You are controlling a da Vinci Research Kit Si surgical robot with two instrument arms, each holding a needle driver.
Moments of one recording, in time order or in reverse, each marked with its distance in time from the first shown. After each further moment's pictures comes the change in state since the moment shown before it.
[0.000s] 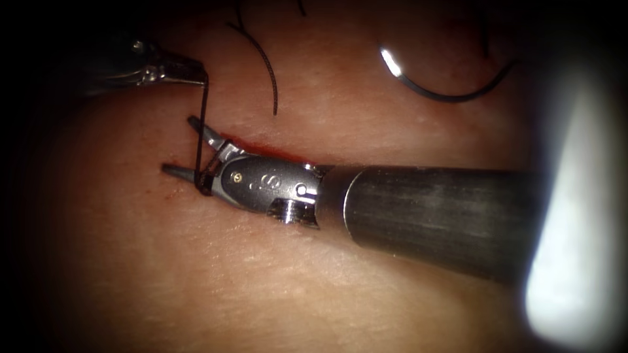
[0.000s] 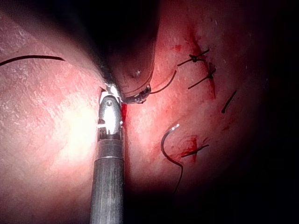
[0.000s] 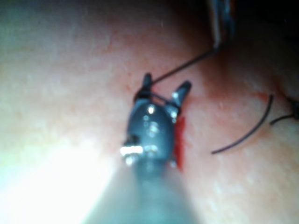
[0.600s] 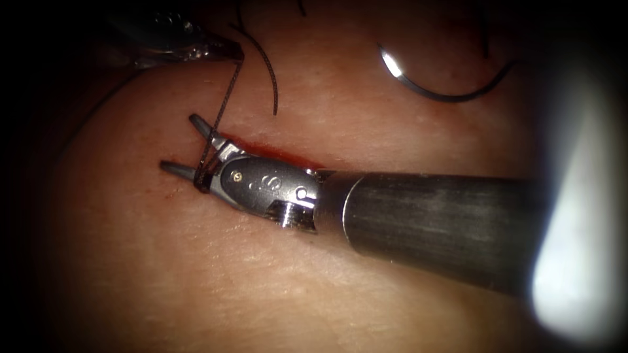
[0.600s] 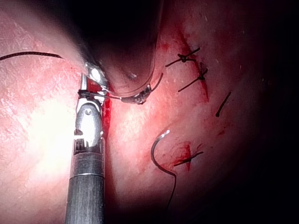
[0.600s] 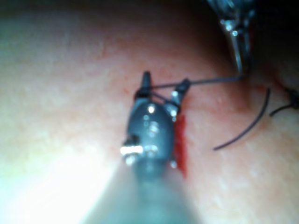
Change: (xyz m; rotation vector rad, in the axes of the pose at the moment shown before) right arm 0.001 -0.001 0.000 0.044 0.019 -0.001; left arm -0.002 -0.003 0.007 -0.057 0.024 0.043
